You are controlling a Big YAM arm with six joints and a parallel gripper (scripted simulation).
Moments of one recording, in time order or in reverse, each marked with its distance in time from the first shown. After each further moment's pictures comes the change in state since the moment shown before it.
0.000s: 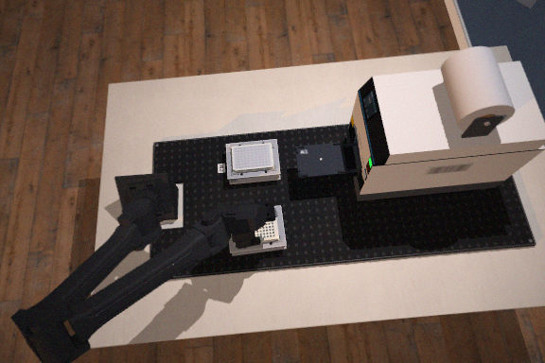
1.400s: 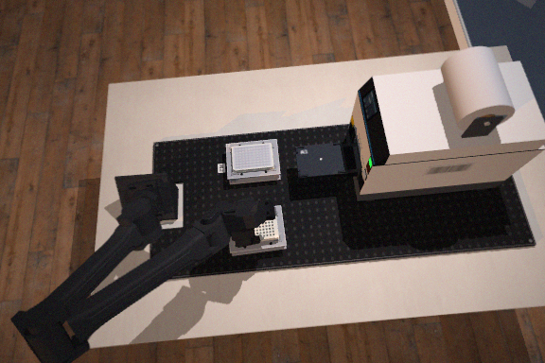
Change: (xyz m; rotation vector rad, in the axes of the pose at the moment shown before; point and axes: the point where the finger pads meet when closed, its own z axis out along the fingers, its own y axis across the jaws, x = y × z) arm -0.004 0.001 -0.011 -0.001 0.002 0.001
